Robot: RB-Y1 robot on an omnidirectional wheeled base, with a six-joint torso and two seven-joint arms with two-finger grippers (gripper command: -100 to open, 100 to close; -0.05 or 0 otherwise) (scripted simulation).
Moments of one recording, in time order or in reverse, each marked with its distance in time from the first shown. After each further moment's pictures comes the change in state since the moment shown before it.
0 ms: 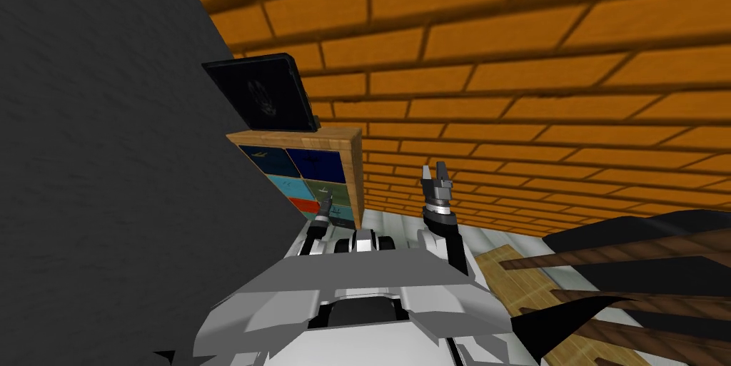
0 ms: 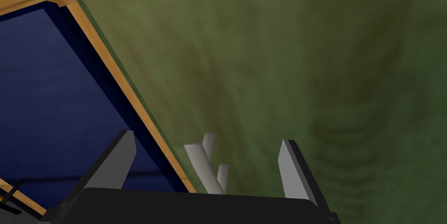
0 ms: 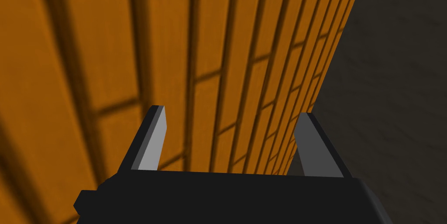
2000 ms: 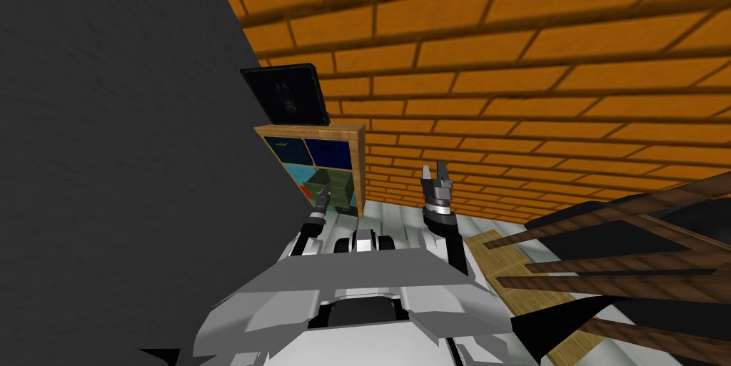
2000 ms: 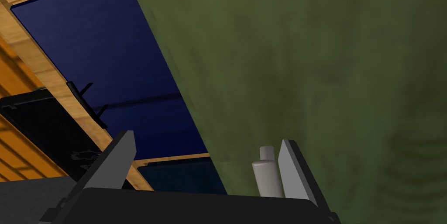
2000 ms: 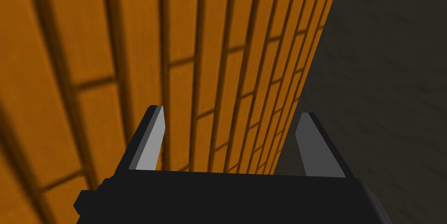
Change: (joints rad) left arm 0.093 0.041 -0.037 -0.303 0.000 0.223 0.023; right arm 0.000 0.000 0.000 0.000 0.000 0.000 0.000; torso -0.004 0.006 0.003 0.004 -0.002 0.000
